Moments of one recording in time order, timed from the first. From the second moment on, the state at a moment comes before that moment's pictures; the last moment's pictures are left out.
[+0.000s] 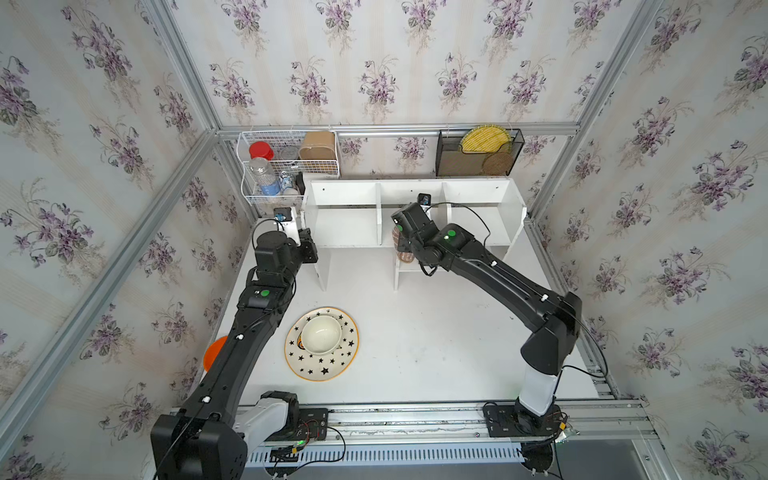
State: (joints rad) left arm -0.14 1.11 0.97 -0.10 0.02 -0.16; right arm 0.81 1.82 1.84 -0.85 0.54 0.67
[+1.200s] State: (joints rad) left arm -0.14 1.11 0.97 -0.10 0.02 -0.17; right arm 0.77 1.76 1.76 -0.81 0.53 0.62
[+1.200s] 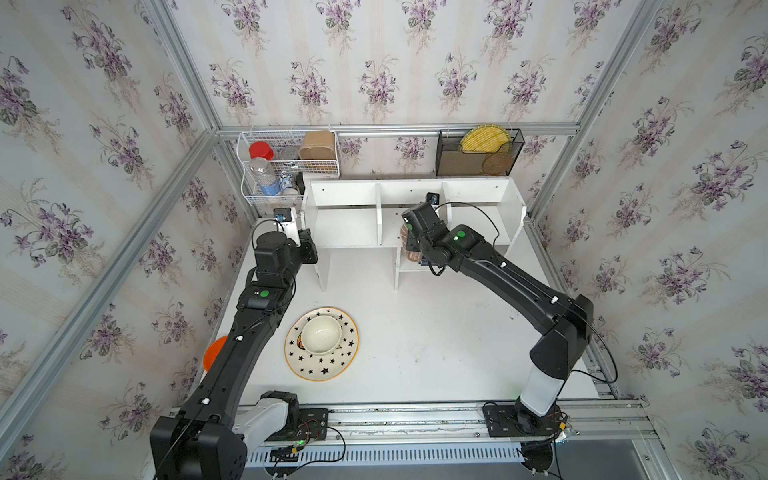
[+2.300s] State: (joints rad) left arm -0.14 0.81 1.29 -0.56 0.12 -0.33; right arm 0.97 1.17 1.29 -0.14 -0.03 0.47
